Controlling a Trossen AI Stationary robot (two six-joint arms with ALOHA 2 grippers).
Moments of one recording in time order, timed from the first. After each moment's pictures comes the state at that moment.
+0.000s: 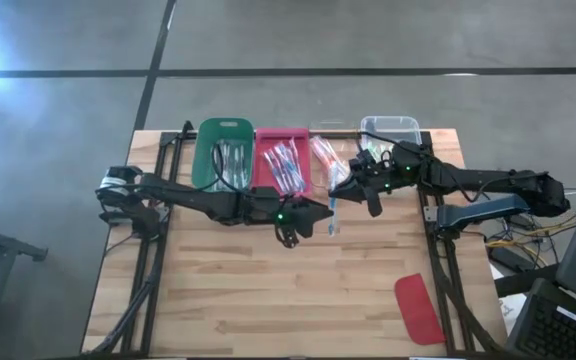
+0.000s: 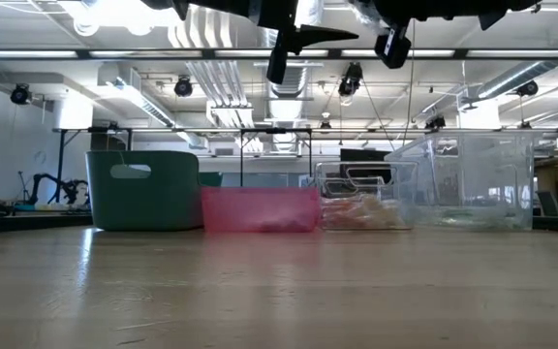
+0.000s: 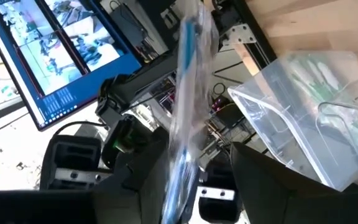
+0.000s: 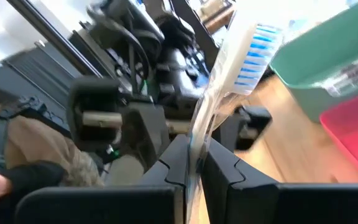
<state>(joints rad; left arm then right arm) -0.09 1.66 1.17 0.38 -0.19 2.23 -0.21 1.05 0.78 0.12 -0.42 0.61</state>
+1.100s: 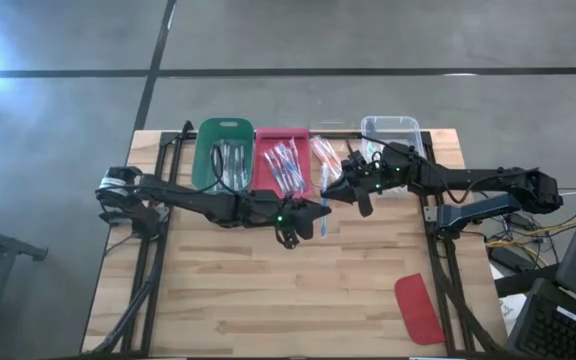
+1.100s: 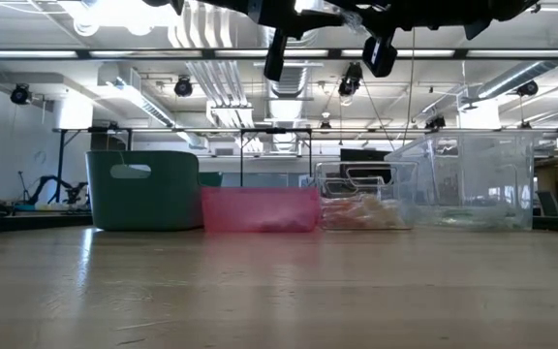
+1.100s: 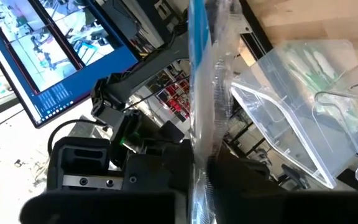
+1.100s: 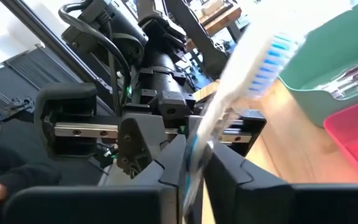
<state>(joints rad) -0.10 1.66 1.17 0.38 -0.26 2.24 -0.21 1.14 0.78 0.24 -0.42 0.62</state>
